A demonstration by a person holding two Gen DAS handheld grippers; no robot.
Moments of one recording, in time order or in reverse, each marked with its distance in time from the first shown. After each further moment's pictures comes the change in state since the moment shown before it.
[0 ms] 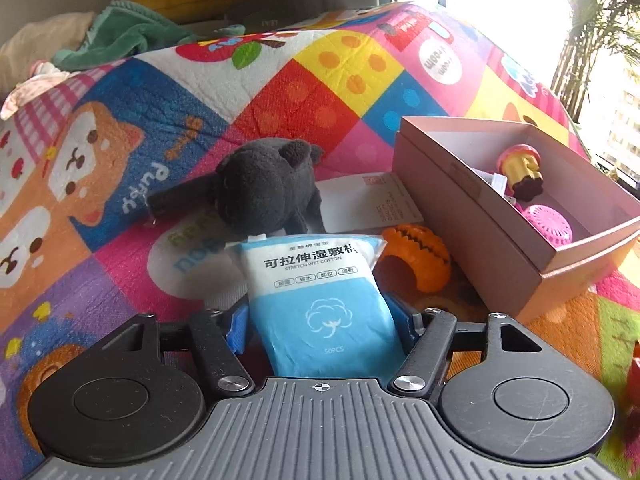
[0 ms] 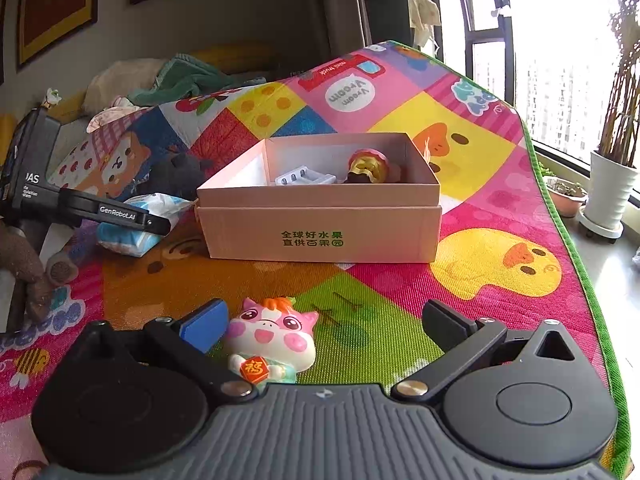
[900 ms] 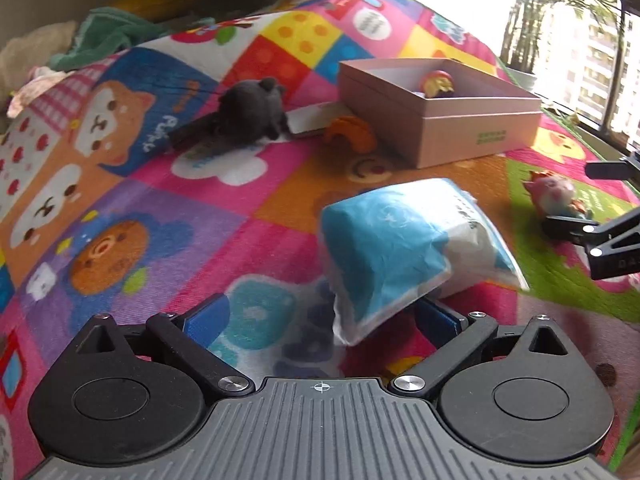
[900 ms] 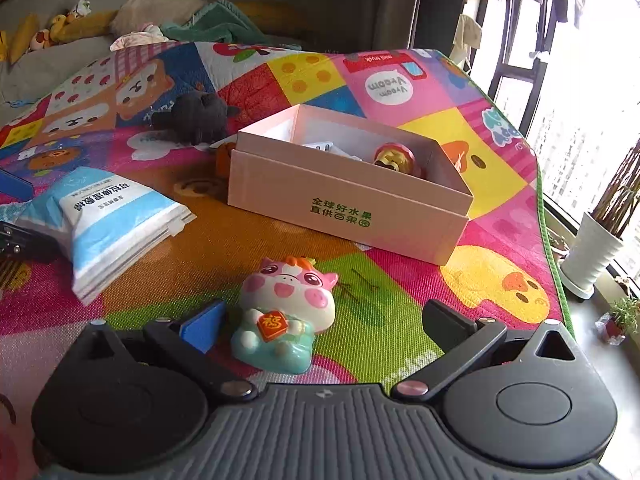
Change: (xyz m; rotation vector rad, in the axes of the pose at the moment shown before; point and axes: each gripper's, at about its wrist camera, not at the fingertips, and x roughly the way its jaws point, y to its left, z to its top) left arm -0.097 -0.005 -0.089 0.088 0.045 -0.012; right arm 0.001 0.039 -0.012 -0.259 0.071 -0.084
